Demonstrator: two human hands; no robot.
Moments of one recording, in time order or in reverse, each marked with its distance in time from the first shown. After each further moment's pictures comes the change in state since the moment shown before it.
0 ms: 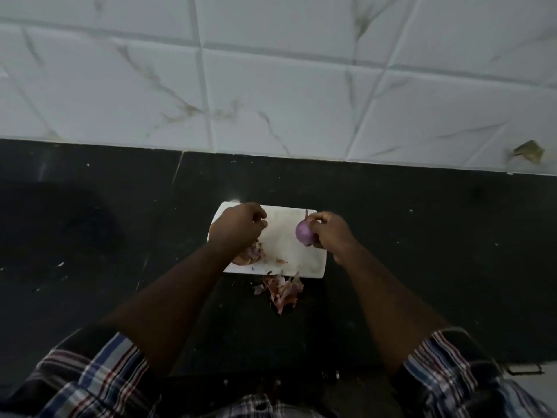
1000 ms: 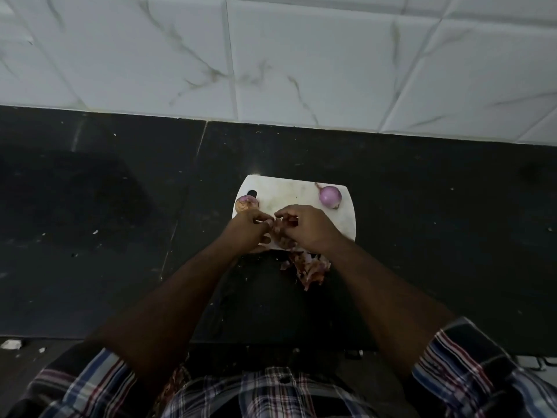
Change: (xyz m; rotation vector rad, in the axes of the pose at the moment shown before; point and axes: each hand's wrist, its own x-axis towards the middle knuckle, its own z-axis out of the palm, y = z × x) left_hand -0.043 -0.043 0.014 -0.684 -0.254 -0.405; right_hand -0.028 0.000 0.083 -0.444 -0.285 -0.495
